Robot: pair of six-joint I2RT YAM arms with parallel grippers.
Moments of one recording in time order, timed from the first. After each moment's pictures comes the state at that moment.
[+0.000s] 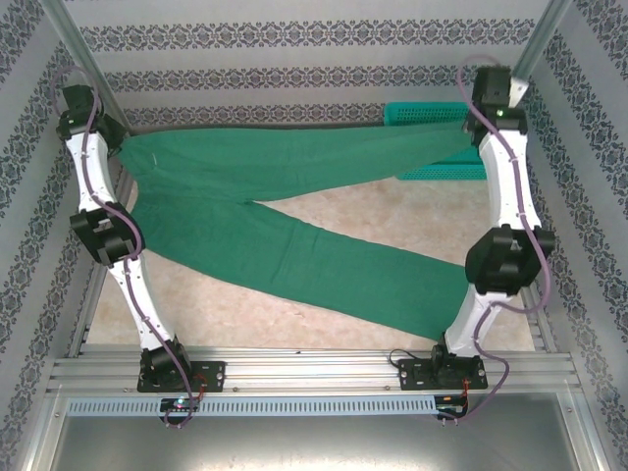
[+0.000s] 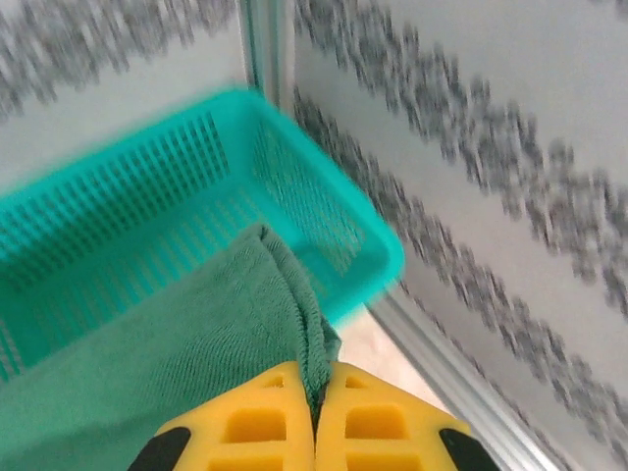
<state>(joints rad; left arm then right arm) 0.46 2.40 2.55 -1.01 0.03 -0.58 -0.11 1.82 1.93 -0.87 0.47 0.36</state>
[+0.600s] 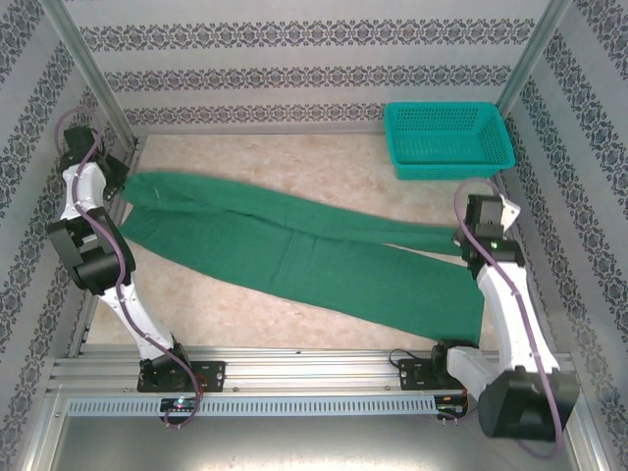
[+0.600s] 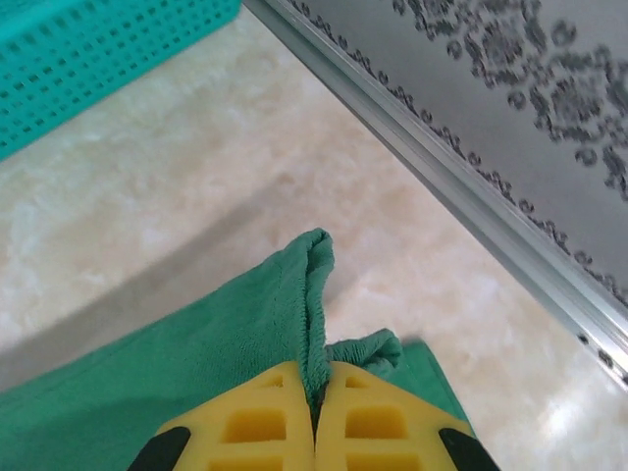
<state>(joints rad) 0.52 2.00 1.72 -0.67 0.07 -0.59 -0.10 0.97 0.82 -0.70 0.39 0.49</state>
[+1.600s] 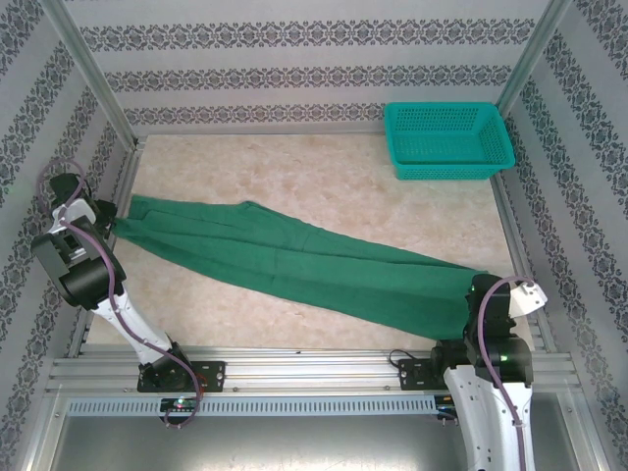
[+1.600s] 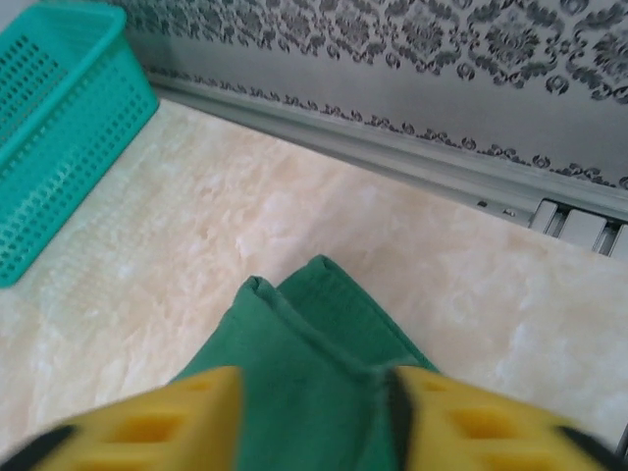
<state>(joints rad) 0.68 1.92 1.36 -0.47 0.09 -0.78 0.00 0.23 0.58 -1.07 0.56 0.91</state>
